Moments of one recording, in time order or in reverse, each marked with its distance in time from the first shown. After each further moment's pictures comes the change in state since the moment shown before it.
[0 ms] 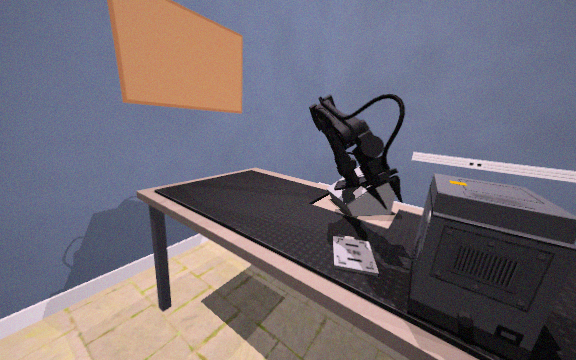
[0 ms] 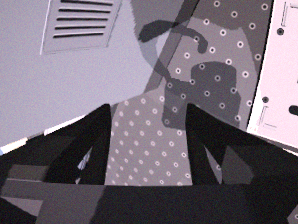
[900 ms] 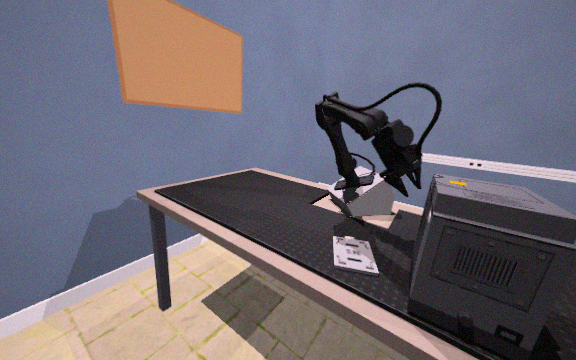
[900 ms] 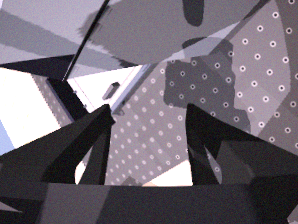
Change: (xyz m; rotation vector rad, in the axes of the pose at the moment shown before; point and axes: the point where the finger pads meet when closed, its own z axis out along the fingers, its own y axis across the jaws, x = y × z) arm 0.047 0.074 -0.001 -0.067 0.140 -0.220
